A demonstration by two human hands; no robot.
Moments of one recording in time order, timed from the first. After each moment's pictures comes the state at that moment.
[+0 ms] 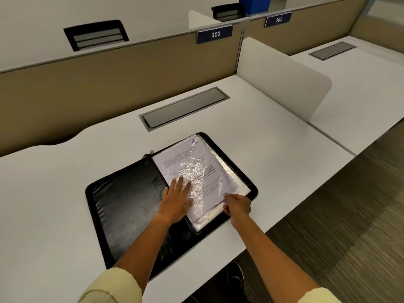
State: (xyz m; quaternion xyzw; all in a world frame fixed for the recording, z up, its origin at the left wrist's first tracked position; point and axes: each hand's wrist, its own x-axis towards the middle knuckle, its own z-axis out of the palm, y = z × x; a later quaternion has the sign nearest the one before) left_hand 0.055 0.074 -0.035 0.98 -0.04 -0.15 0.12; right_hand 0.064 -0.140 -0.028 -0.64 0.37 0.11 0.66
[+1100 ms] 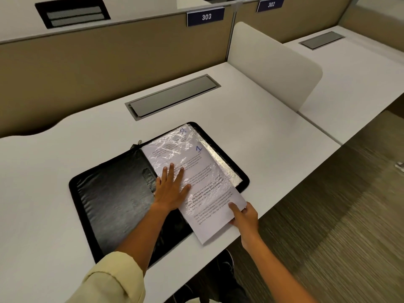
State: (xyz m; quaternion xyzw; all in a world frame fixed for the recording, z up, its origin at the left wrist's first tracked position) left_hand 0.070 0.063 -0.053 0.98 0.00 -0.15 0.14; right_hand -0.007 -0.183 -0.031 -0.65 0.32 0.08 0.68
